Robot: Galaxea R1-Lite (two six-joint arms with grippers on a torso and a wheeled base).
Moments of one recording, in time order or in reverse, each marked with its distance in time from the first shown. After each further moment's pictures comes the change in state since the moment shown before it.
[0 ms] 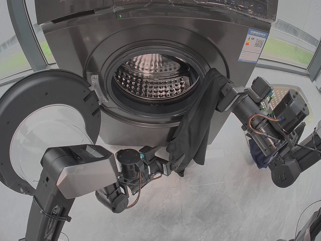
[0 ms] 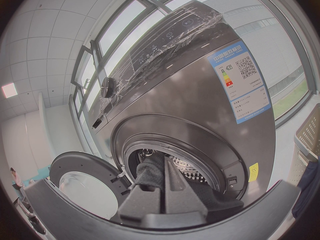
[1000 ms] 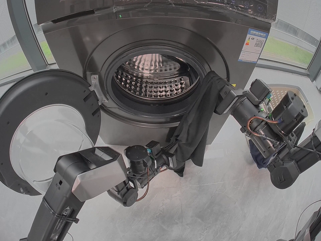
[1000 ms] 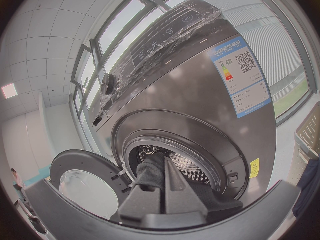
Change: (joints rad) left arm 0.004 0.118 -0.241 0.038 0.004 -0.003; right arm 0.004 0.008 0.010 -0.002 0.000 0.001
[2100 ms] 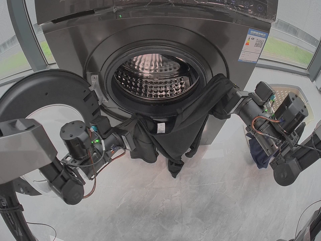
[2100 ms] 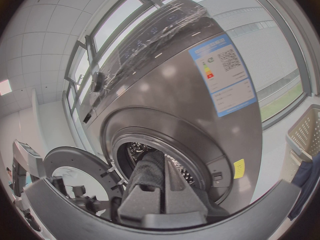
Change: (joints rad) left arm 0.132 -0.575 0.556 -0.039 0.020 0.005; right arm -0.064 0.001 0.027 0.003 -0.021 0.004
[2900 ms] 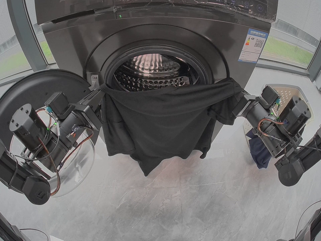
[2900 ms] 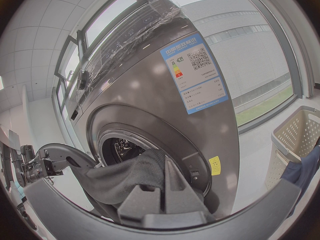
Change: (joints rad) left arm 0.061 -0.346 0.125 0.002 0.000 -0.006; right arm -0.059 -0.017 0.060 -0.001 -0.018 0.012
